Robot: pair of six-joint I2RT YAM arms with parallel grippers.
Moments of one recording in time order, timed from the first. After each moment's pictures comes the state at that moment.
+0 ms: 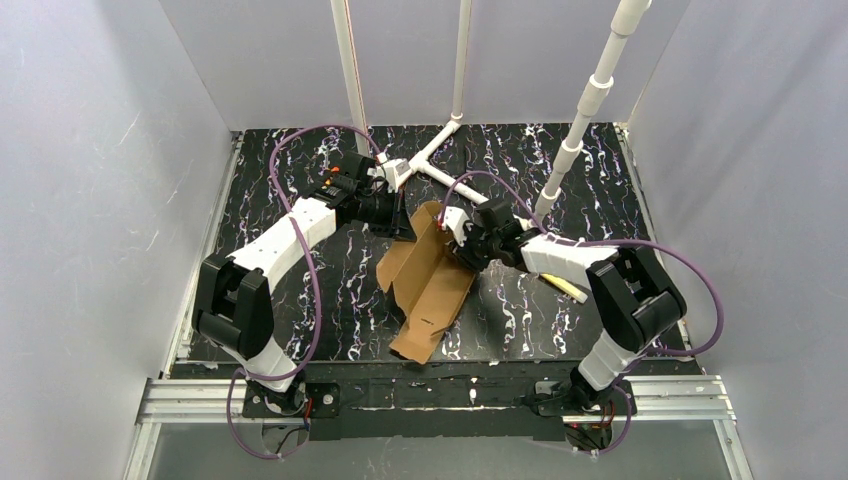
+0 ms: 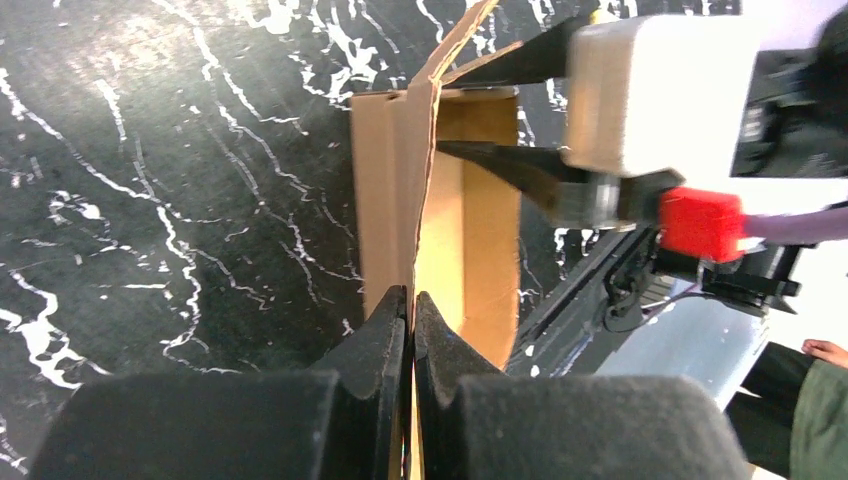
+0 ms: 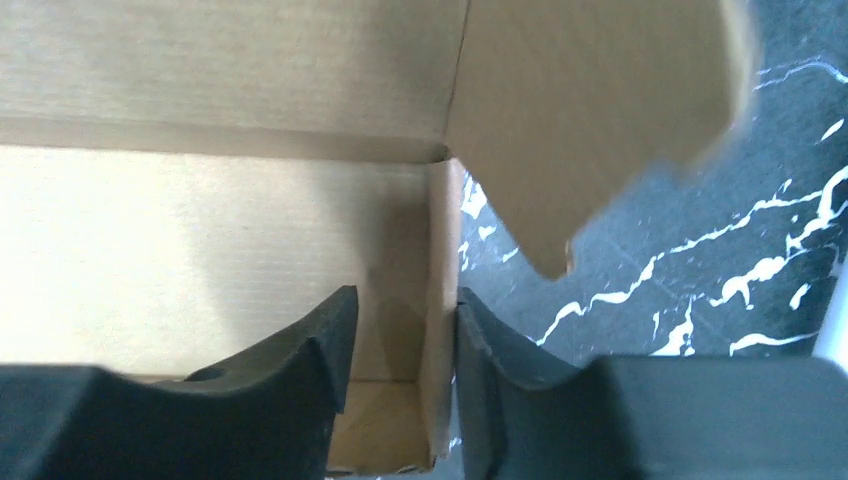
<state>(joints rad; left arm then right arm) -0.45 1.61 1.28 -0.57 0.56 -0.30 0.60 1.65 0.89 -0.06 -0.33 -0.47</state>
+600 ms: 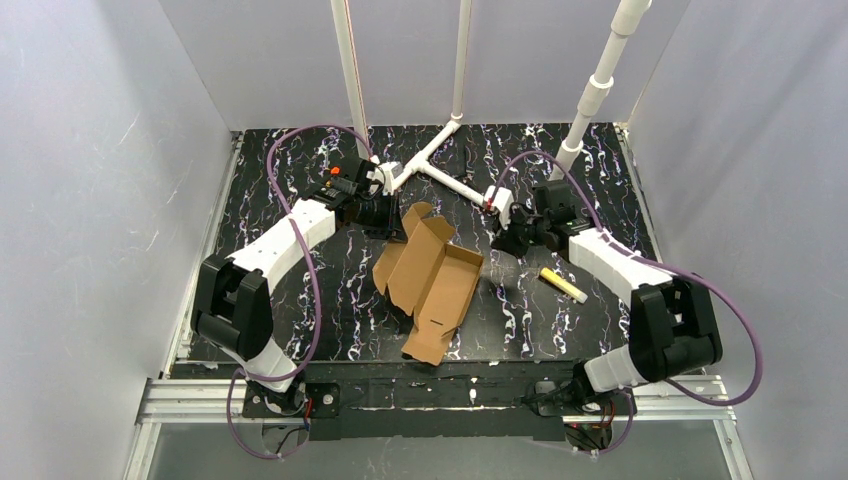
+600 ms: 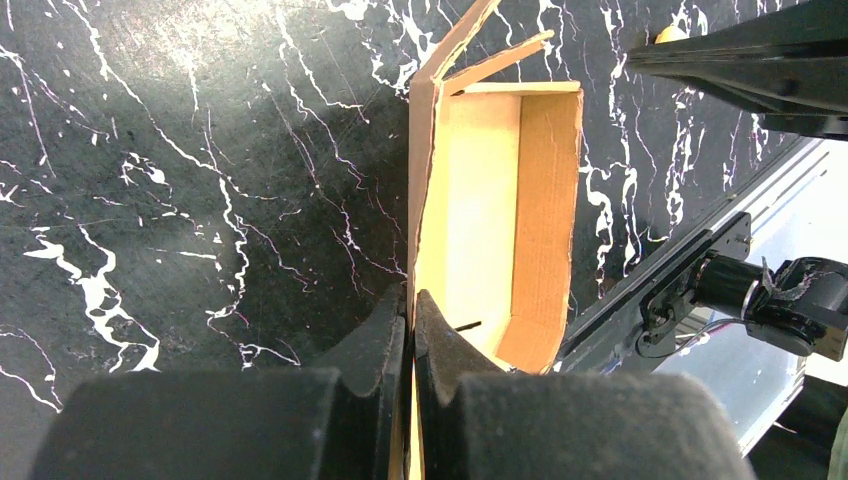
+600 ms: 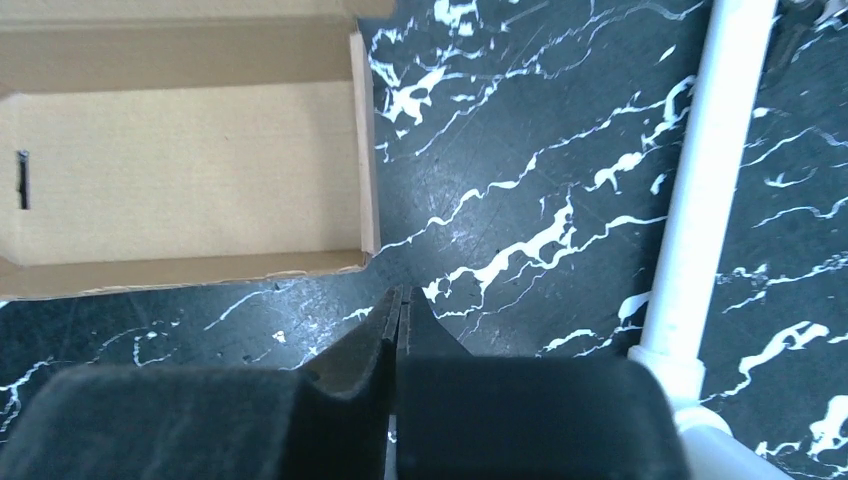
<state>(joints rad) -0.45 1.61 1.26 -0.60 0.42 -0.30 0.33 1.44 0.89 -0.27 -0.60 -0.61</state>
